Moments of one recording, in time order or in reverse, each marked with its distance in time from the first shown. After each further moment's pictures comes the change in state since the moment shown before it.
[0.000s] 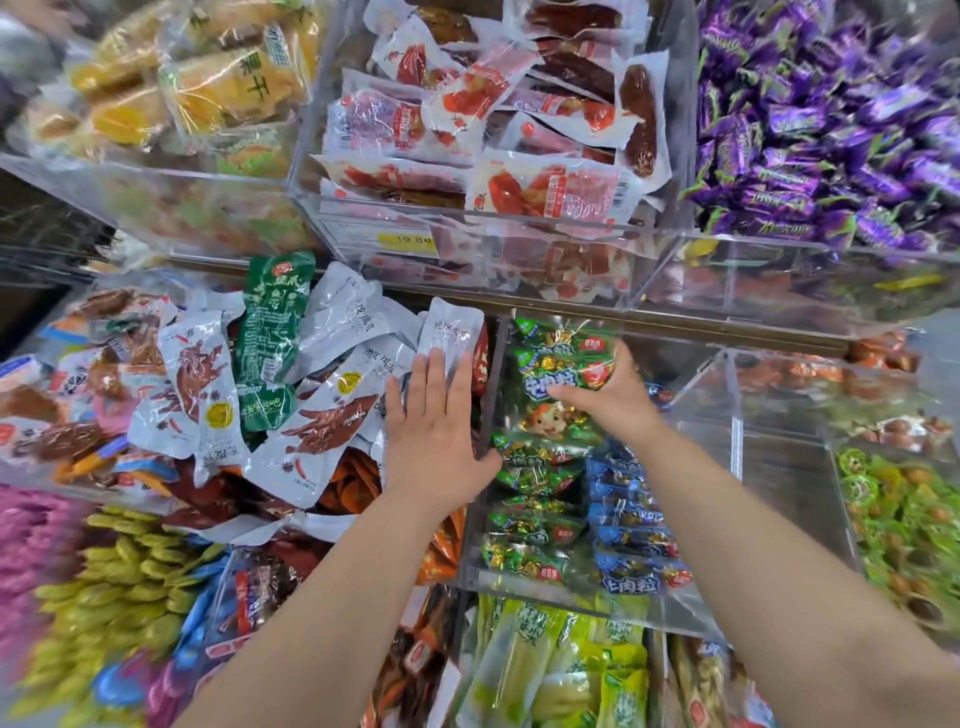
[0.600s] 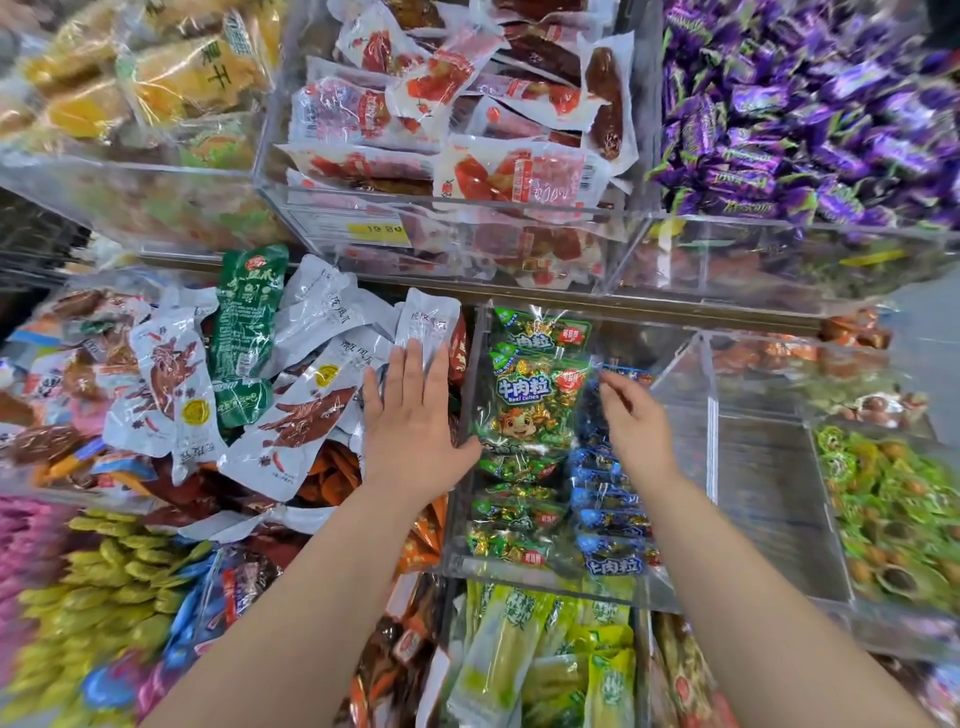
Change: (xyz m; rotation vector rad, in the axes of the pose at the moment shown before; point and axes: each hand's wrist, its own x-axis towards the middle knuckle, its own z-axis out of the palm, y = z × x) left_hand -0.002 0.002 -0.002 -0.003 0.002 -0.010; right_hand -0.039 0.042 -0.010 0.106 0.242 -0.073
